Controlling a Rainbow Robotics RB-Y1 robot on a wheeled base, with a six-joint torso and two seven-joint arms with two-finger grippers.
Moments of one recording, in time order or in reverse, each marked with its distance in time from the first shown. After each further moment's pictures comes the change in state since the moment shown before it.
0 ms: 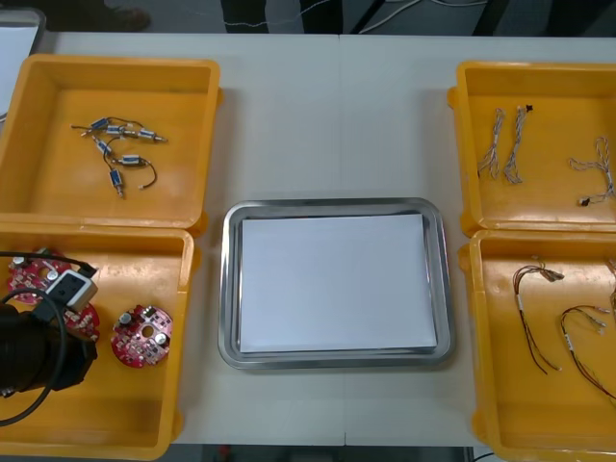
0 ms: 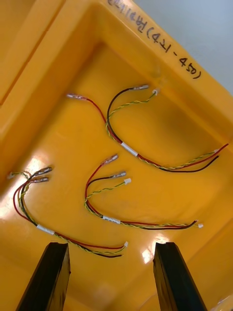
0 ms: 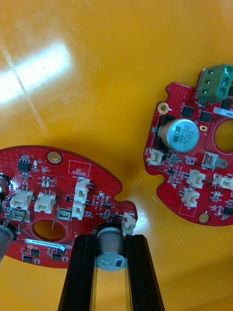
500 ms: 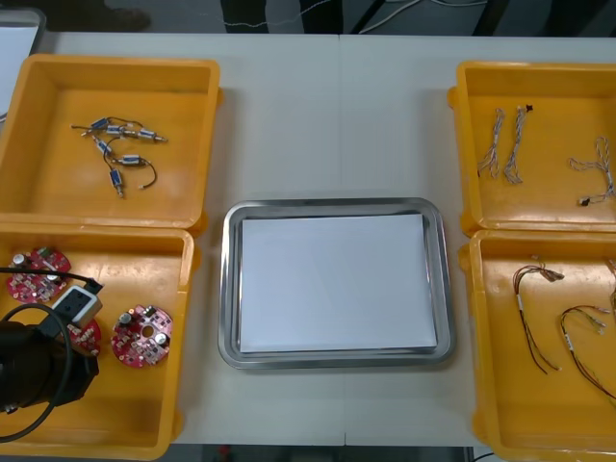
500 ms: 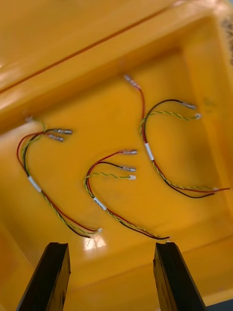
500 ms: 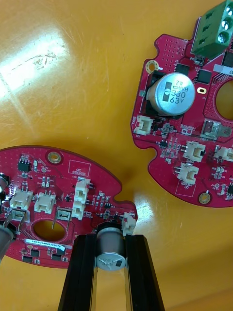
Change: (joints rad) right arm -0.004 -0.059 -0.008 0.000 -0.120 0.000 0.463; left arm -0.001 -0.001 -0.060 0.004 -0.057 0.000 0.007
